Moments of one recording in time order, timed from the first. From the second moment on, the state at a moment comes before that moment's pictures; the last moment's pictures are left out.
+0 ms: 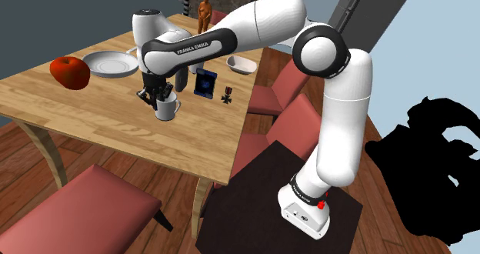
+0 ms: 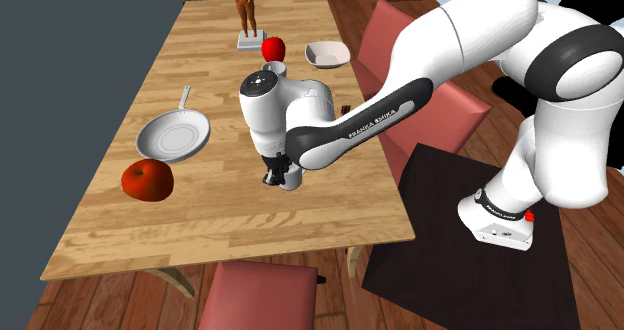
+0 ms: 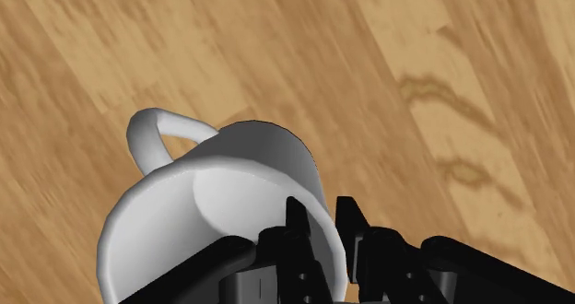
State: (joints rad) arm 0.18 0.45 0.25 -1.68 -0.19 2.07 0.50
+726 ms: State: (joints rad) arm 0.18 0.43 0.26 -1.66 -0.19 2.04 0.50
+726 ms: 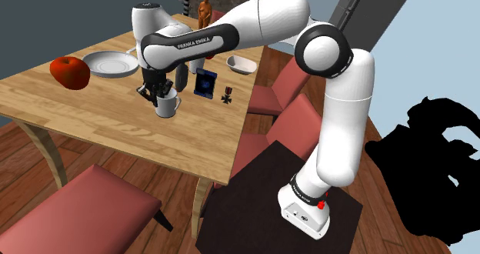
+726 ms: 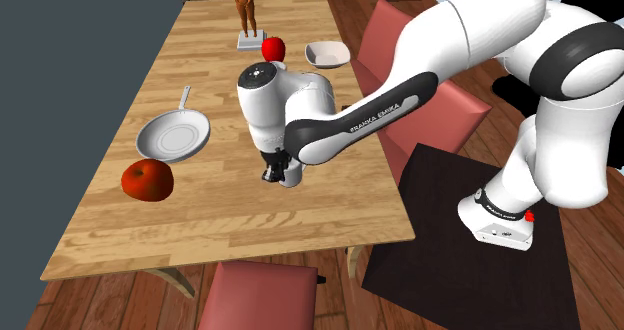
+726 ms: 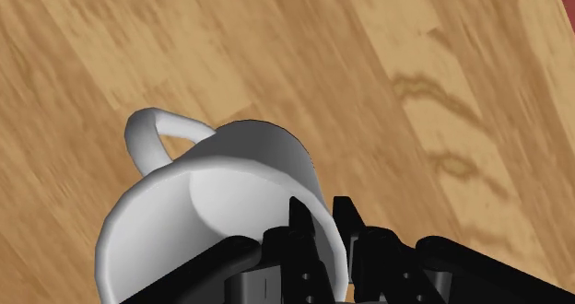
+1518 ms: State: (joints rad) arm 0.17 0.38 0.27 -1.57 -0.17 1.90 0.48
